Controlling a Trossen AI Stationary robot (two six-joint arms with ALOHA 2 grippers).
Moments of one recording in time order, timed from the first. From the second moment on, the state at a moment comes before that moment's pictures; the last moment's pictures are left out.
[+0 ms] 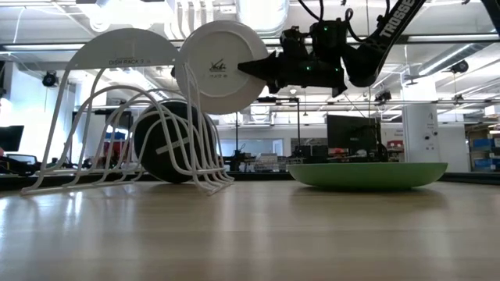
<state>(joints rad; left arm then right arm) -0.04 1.39 1.66 -0.60 -1.31 0.25 -0.43 1.80 0.91 0.98 -0.55 -0.08</state>
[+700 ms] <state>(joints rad) -0.04 1.41 1.66 -0.60 -1.28 0.24 -0.40 1.80 0.91 0.92 -0.54 -0.11</state>
